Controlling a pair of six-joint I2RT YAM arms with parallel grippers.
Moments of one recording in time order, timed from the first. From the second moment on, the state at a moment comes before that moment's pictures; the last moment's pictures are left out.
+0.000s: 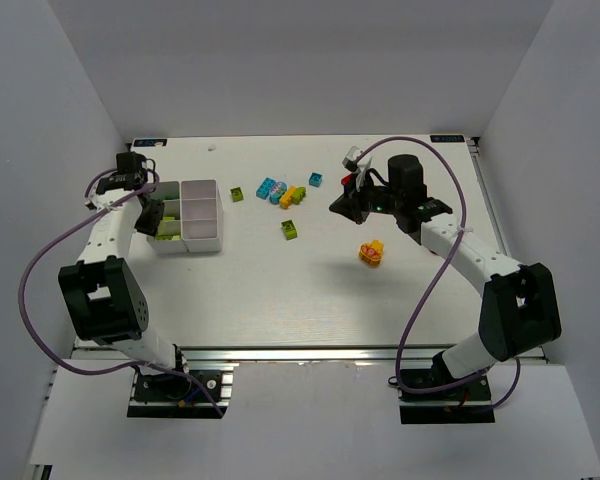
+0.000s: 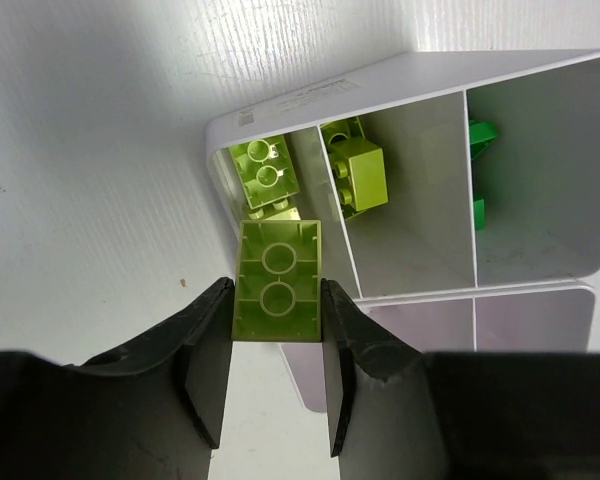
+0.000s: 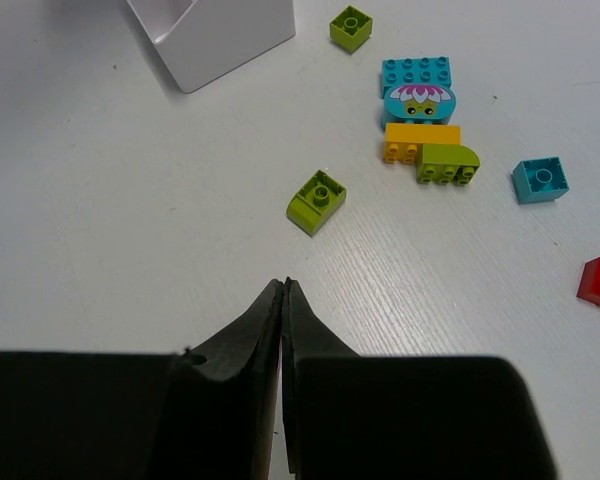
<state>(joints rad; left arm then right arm) 0.16 1.61 1.36 -0.92 -0.30 -1.17 0.41 1.50 1.10 -0.03 -0.70 -0.22</state>
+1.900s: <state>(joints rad) 0.16 0.87 0.68 -0.14 0.43 -0.81 0.30 1.67 1.33 -0.51 -0.47 -0.31</state>
